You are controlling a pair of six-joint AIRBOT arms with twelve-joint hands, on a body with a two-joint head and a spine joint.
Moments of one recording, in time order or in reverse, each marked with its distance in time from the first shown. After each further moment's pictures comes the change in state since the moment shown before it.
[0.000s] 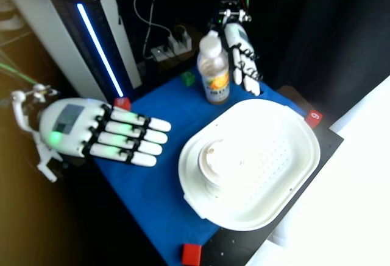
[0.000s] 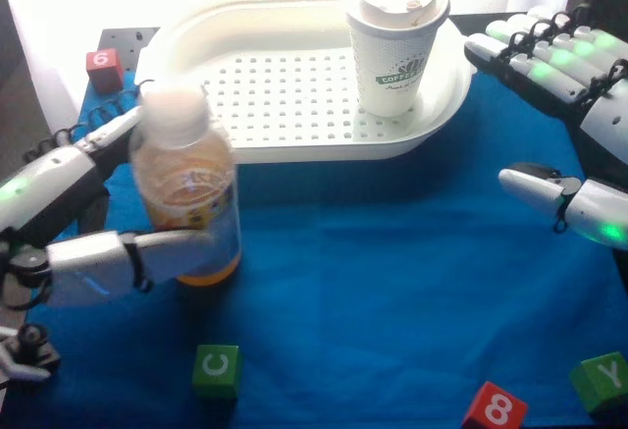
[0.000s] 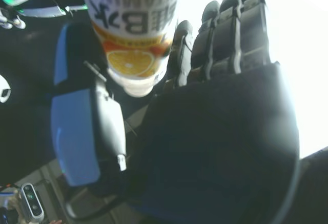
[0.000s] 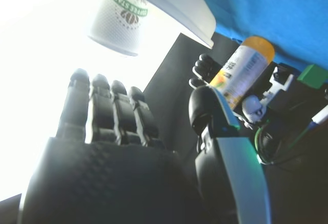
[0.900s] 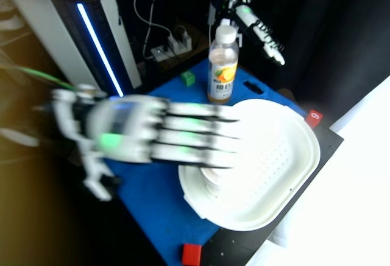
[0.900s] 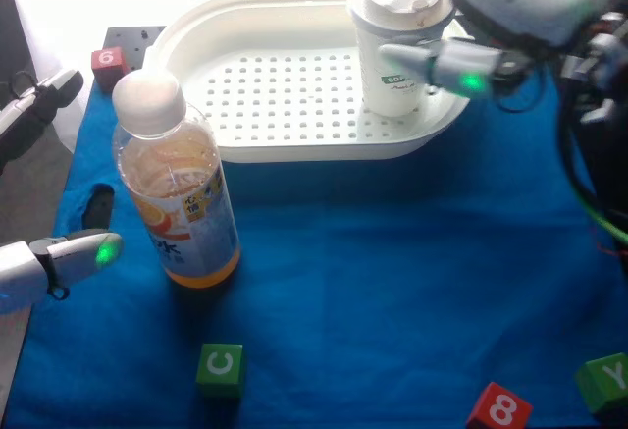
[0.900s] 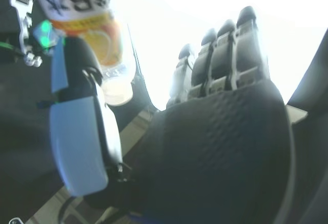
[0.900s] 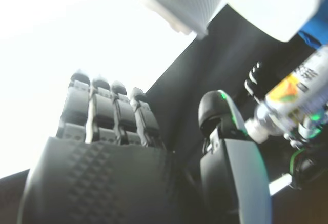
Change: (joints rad) left arm 0.157 0.058 -0.068 -0.197 -0.223 0.074; right arm 0.393 -0.303 0.380 -0.093 -0.309 0.000
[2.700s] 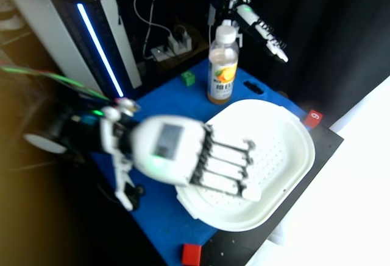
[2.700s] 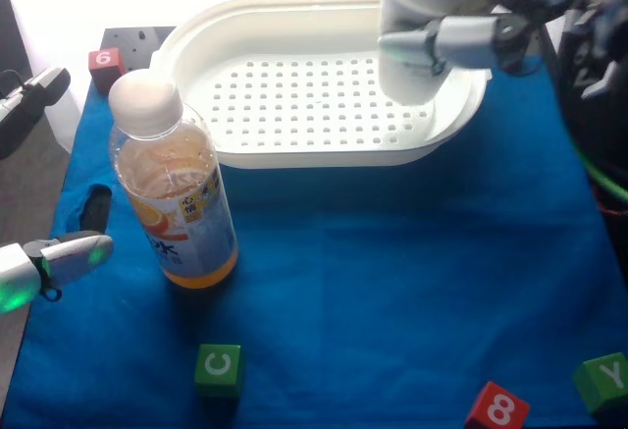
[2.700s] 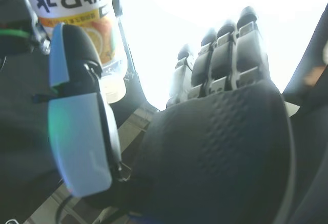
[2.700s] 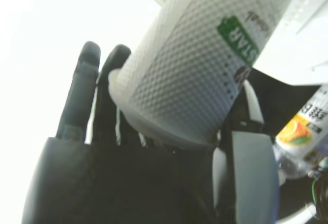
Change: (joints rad) left arm 0.013 -0.008 0.000 -0.039 -0.024 -0.001; right arm 0.061 0.045 -0.013 -0.039 -0.036 0.068
